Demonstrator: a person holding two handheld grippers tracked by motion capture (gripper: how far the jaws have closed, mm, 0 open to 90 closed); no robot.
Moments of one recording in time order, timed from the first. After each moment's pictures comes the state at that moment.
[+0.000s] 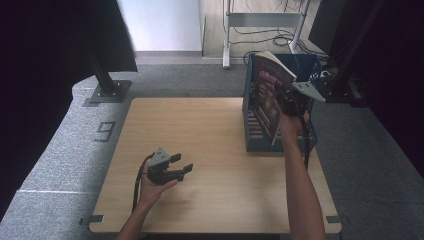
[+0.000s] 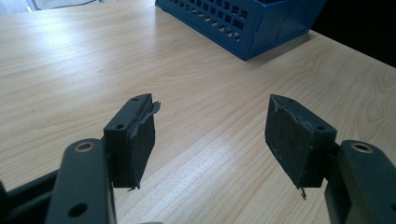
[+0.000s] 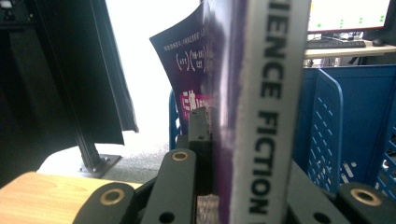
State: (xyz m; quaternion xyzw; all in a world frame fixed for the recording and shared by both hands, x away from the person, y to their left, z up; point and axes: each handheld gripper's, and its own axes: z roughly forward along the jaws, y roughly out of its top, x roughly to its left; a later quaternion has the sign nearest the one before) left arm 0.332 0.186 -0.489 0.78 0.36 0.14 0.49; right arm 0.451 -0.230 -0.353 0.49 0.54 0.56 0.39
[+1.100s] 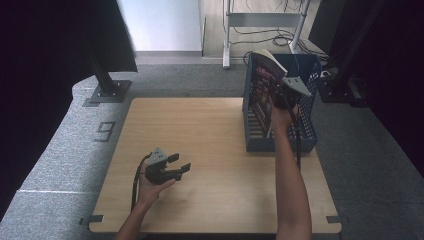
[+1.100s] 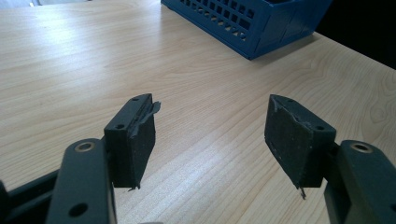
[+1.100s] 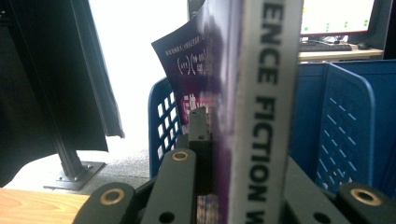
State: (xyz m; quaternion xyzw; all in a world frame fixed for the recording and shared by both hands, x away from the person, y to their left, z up) left arm 0.334 0.194 -0.492 0.77 0.37 0.14 0.50; right arm 0.494 -0.215 -0.371 0.50 0.53 0.54 0.41
